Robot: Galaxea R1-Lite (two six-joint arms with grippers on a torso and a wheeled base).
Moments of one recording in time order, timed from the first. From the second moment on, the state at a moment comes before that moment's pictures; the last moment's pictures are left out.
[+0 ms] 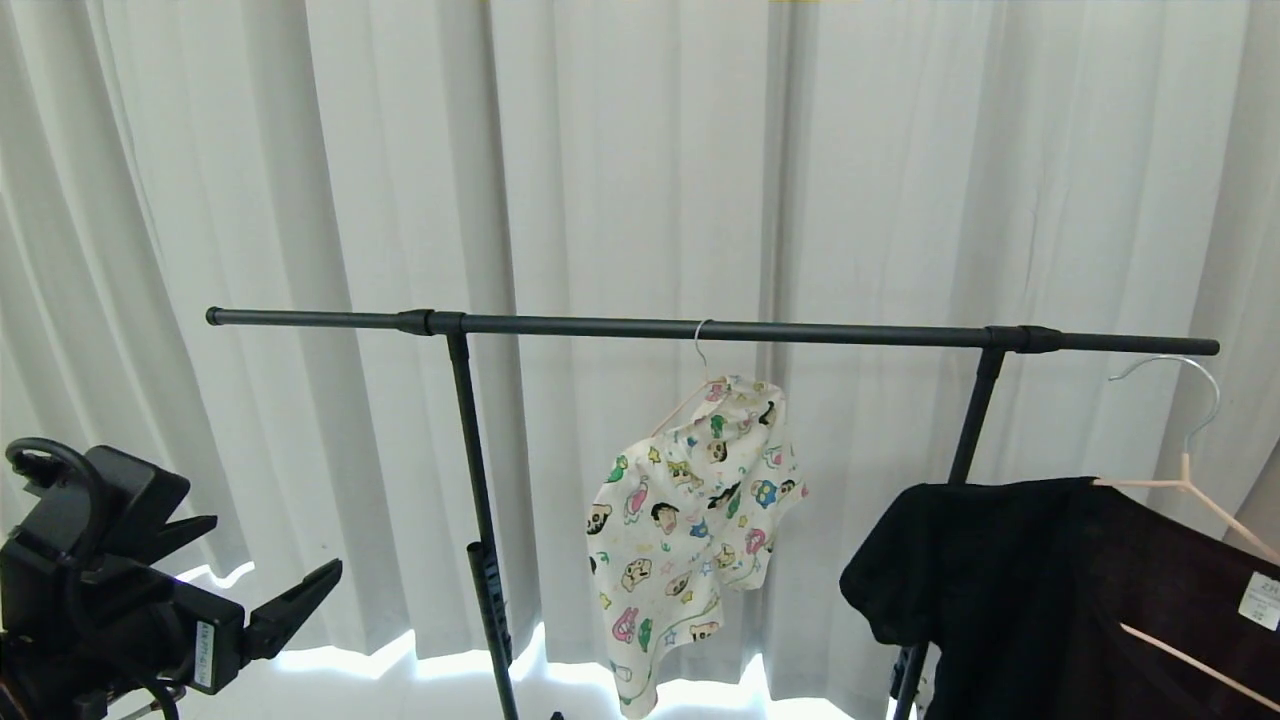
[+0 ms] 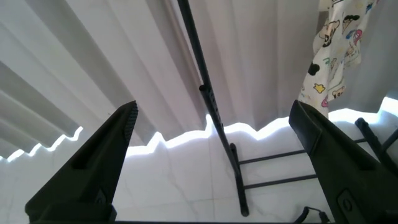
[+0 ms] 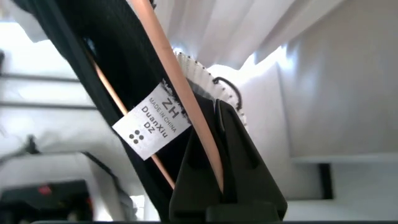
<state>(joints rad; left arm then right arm) 0.01 1.13 -0.26 -0.48 -0.14 0.34 0.00 1.08 -0.55 0.19 -0.15 -0.17</state>
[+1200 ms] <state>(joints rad) -0.01 1.14 -0.27 -0.48 -0.08 0.39 0.40 1.56 -0.92 0.25 -0.56 0.34</state>
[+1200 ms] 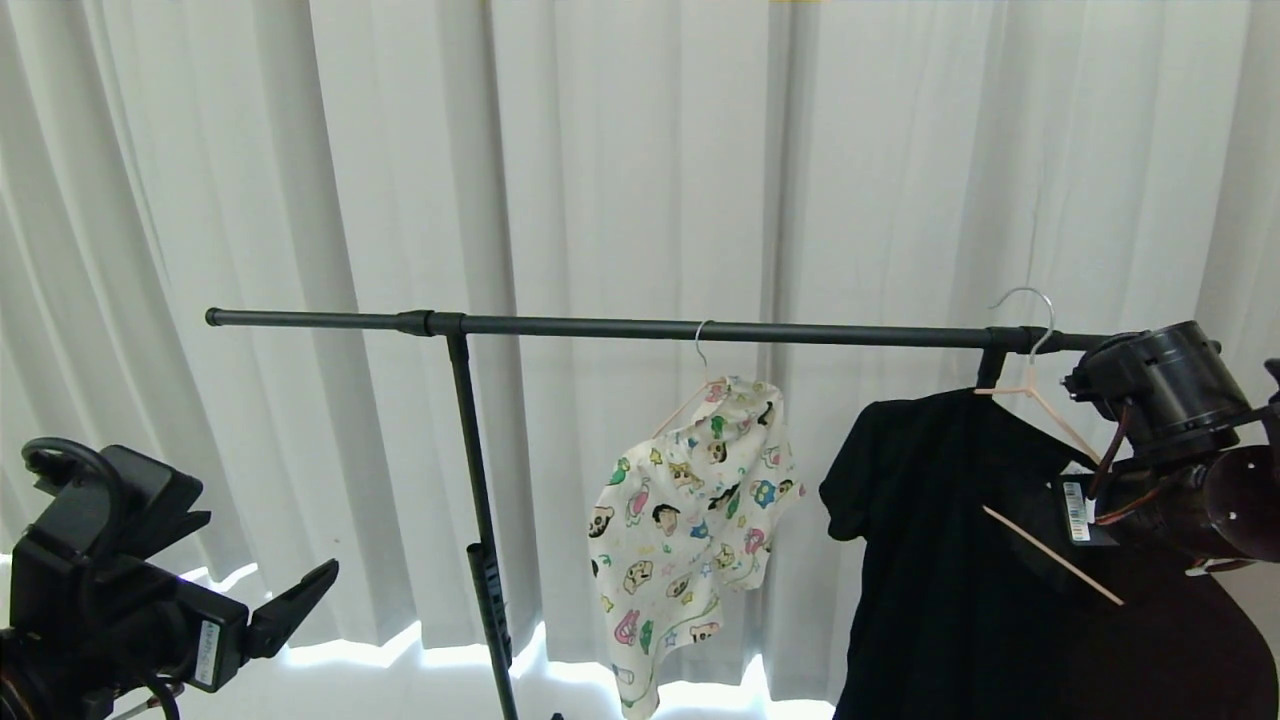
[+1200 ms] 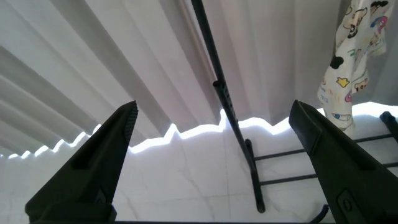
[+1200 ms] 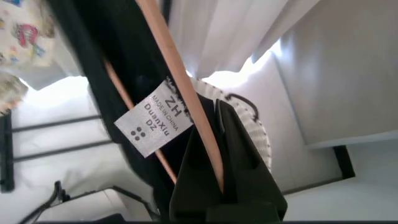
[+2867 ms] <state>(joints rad) -0.06 1.12 -0.29 -0.48 -0.08 0.39 0.34 1.61 -0.93 0.25 -0.57 0.28</state>
